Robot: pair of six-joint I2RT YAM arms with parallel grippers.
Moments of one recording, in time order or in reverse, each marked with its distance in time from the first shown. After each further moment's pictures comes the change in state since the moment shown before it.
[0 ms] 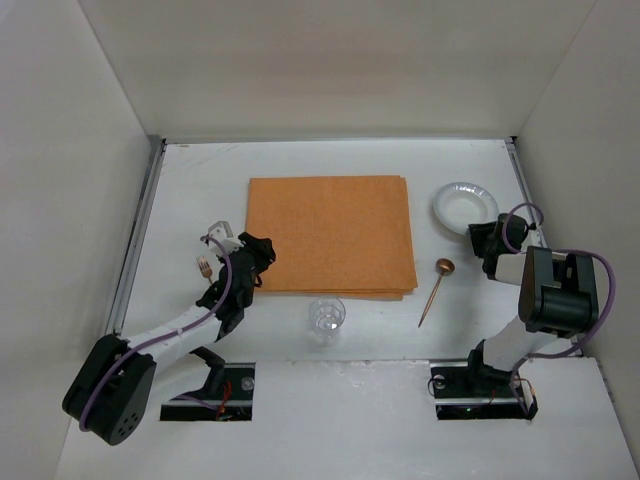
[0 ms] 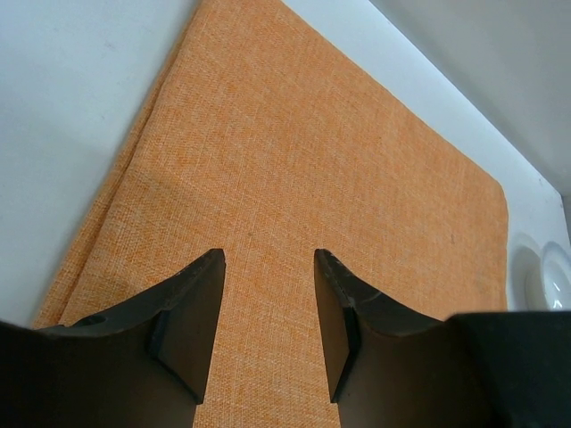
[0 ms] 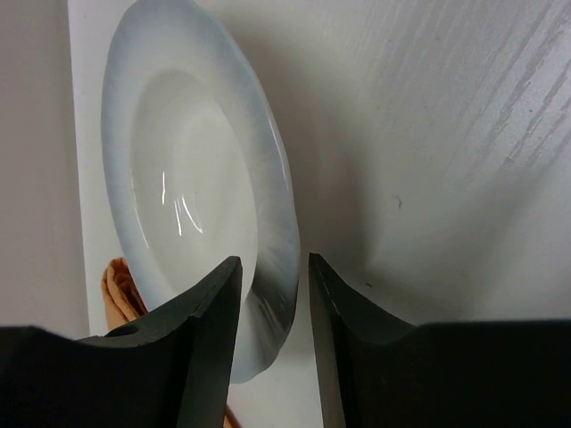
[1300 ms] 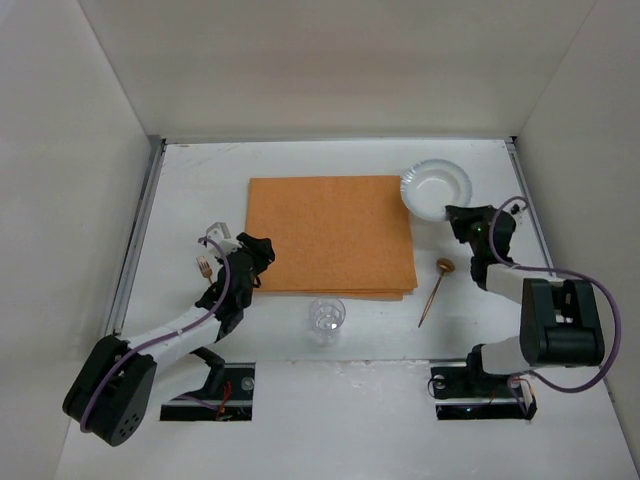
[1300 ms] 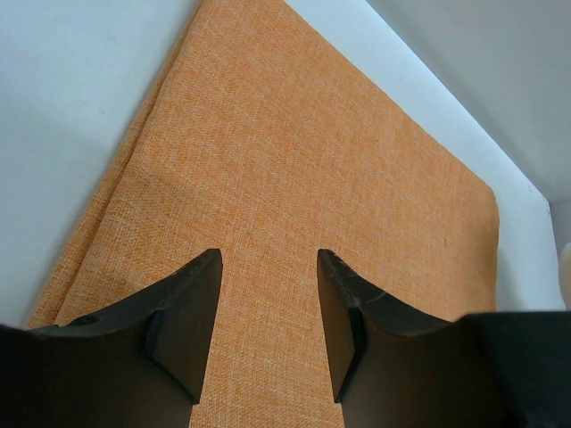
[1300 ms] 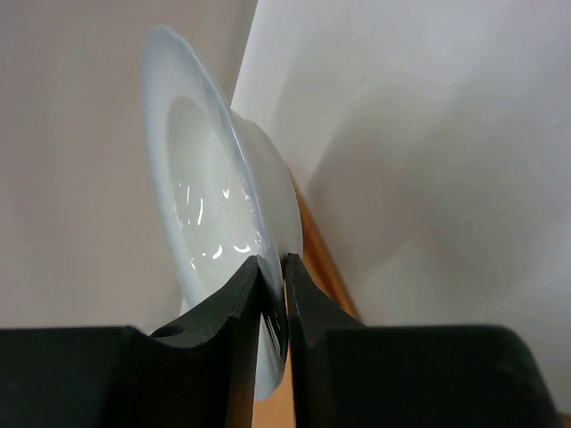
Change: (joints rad) left arm 0.013 -0.002 -0.011 0.010 0.009 -0.036; right arm 0.140 -0.194 -0.064 0.150 -0.085 0.074
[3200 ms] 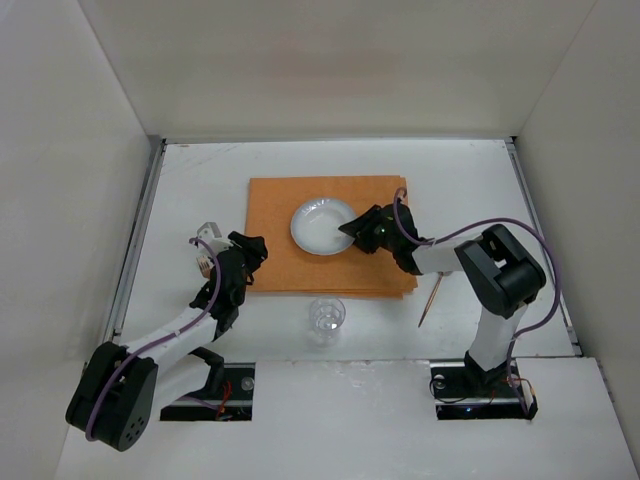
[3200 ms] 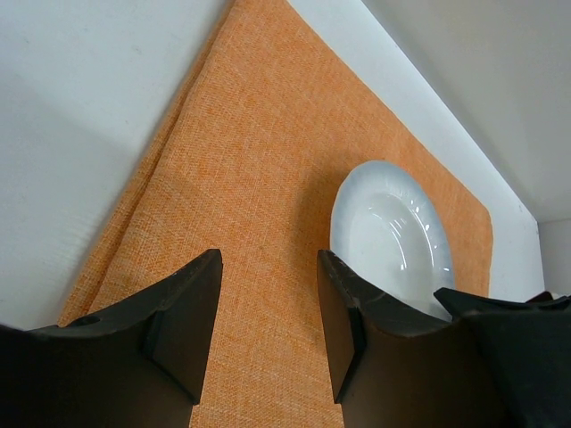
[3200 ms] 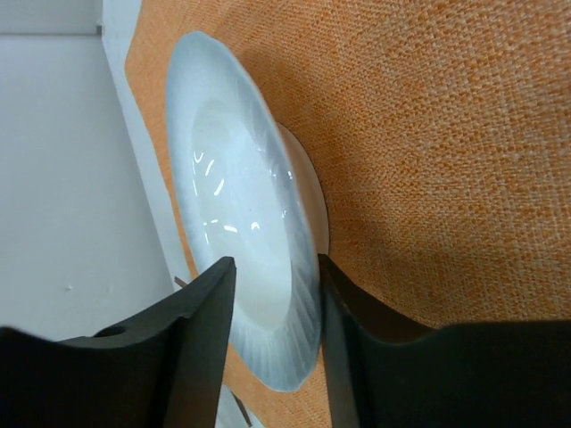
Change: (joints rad) left arm 0.091 -0.020 -0.008 -0.014 0.072 -0.032; right arm 0.628 0.421 0.333 -0.099 -0.082 0.052
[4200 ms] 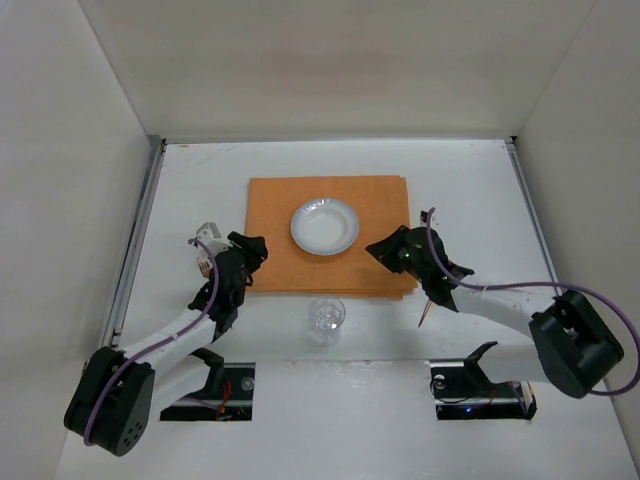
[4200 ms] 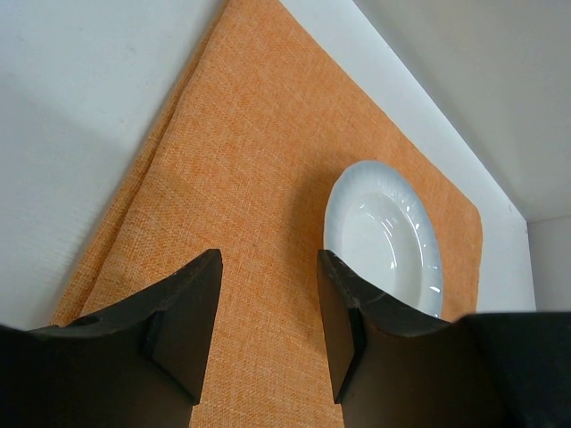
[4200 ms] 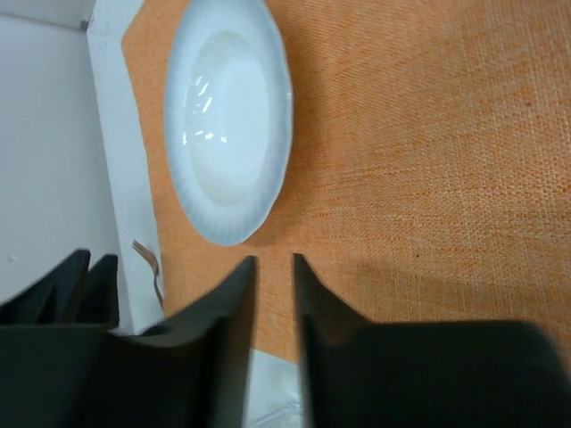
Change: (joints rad) left arm -0.005 -0.032 0.000 -0.023 0.006 -0.012; right arm 0.066 -0.514 -0.290 -0.219 0.194 -0.143
